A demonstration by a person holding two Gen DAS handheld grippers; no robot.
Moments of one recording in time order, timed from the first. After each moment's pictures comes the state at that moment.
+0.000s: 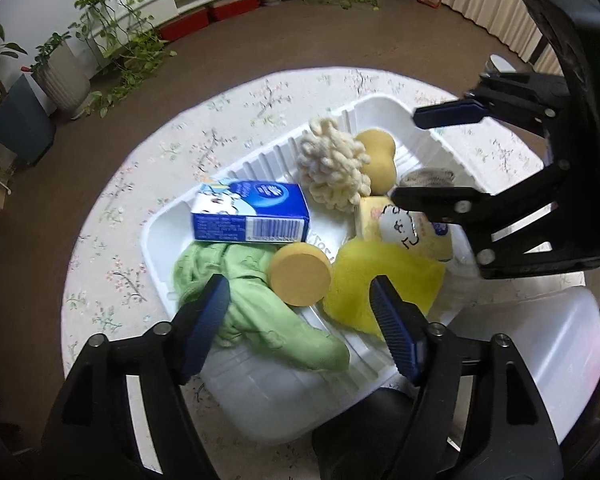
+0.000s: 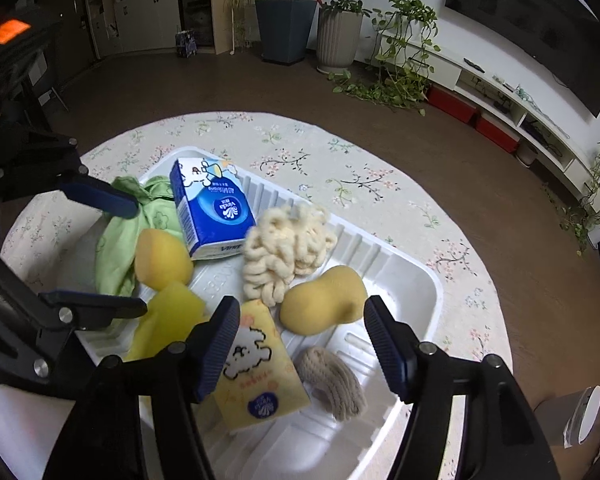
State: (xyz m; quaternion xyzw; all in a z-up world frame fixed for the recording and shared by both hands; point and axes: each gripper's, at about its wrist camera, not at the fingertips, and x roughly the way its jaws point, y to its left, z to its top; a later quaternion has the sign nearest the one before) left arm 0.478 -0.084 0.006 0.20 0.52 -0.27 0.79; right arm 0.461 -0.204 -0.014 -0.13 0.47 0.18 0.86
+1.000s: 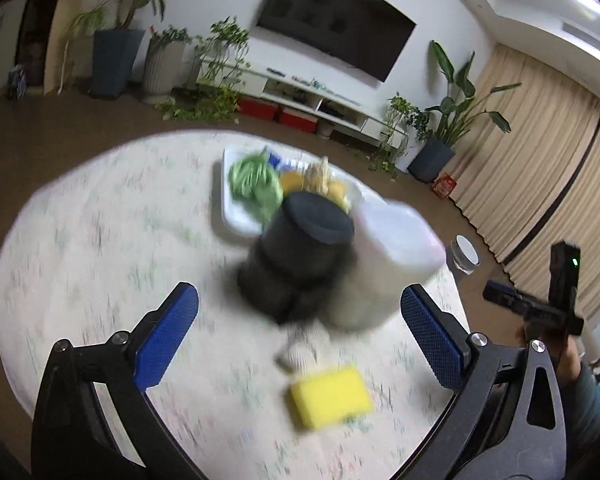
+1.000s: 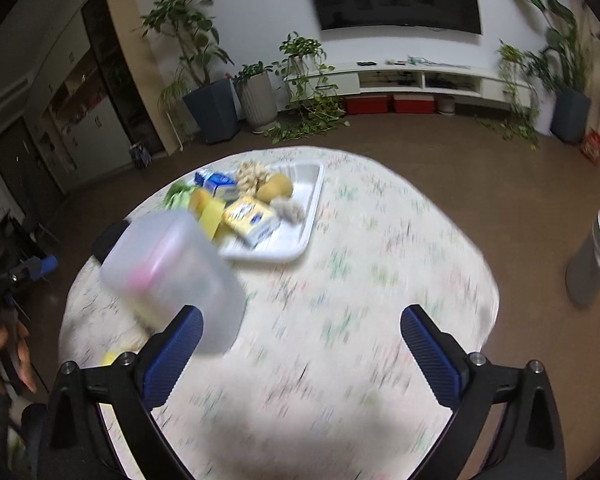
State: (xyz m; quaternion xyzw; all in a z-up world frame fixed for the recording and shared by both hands) left arm 0.232 0.063 0.016 -0.14 0.35 -0.22 0.90; right arm 0.194 -0.309 0.011 0.09 0.38 0.09 0.91
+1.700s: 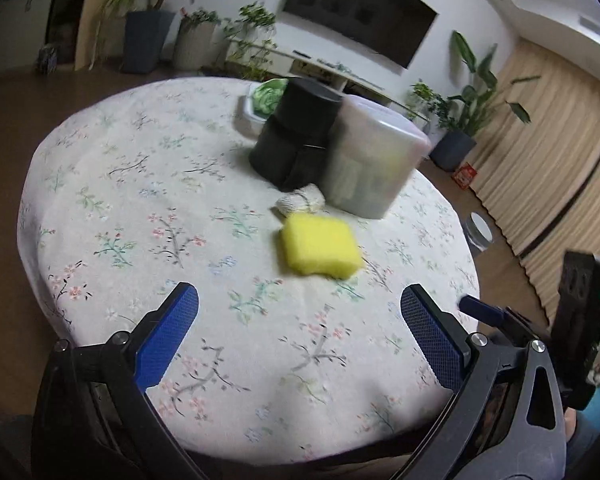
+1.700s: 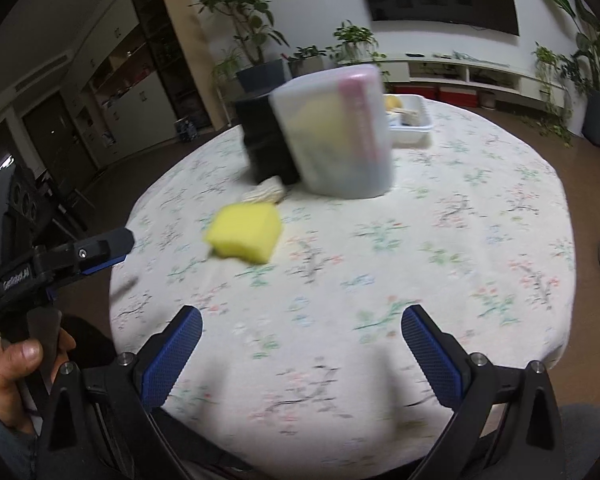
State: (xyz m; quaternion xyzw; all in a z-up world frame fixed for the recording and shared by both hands) left arm 0.106 0.048 -0.032 -0.12 0.37 -0.18 0.90; right arm 0.071 -0.164 -0.049 0.07 0.38 0.16 0.91
